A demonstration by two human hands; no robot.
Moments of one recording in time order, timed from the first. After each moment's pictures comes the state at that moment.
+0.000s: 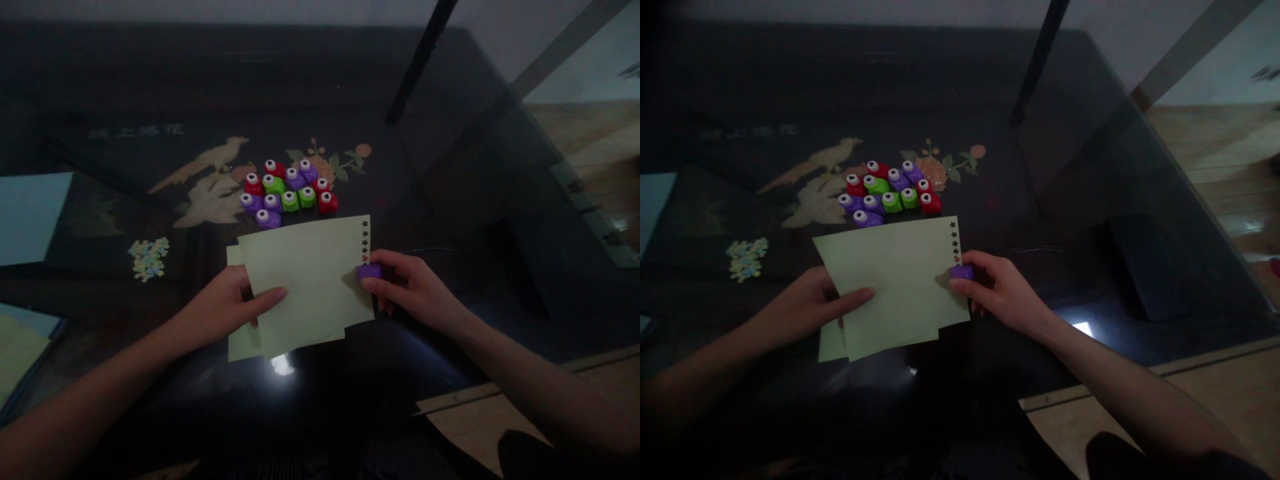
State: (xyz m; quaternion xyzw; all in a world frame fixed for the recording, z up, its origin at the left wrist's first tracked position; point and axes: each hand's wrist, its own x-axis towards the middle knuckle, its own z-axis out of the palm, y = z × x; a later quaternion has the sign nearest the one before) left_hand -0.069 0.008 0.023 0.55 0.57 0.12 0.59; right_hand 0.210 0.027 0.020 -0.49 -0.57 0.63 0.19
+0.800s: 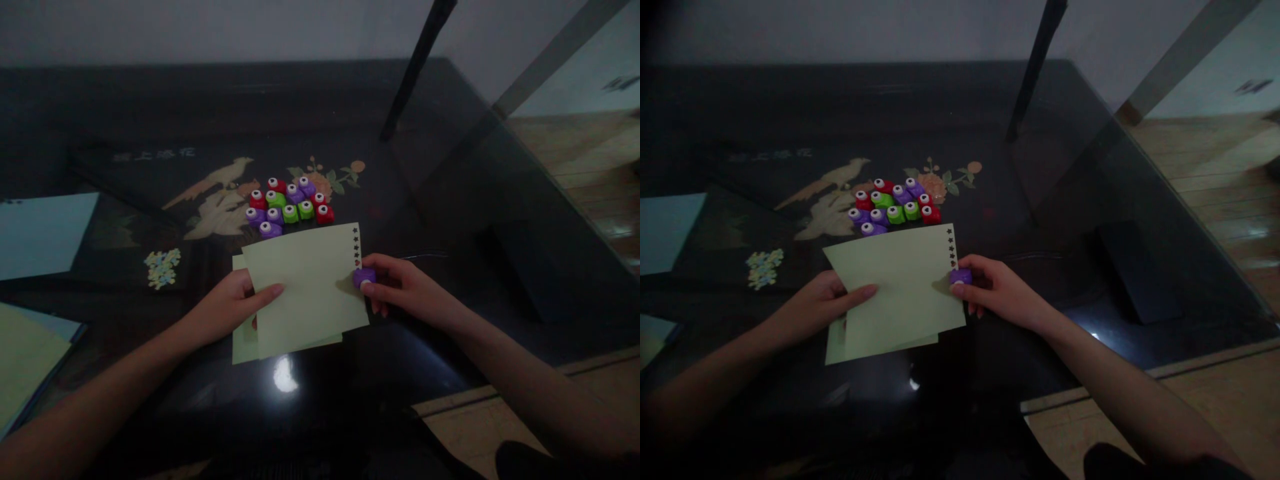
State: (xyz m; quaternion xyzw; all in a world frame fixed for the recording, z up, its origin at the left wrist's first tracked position) left_hand -0.071 0.013 0.021 0.55 0.56 0.12 0.61; right_hand 0.216 0.035 0.022 -0.44 -0.55 0.68 0.17
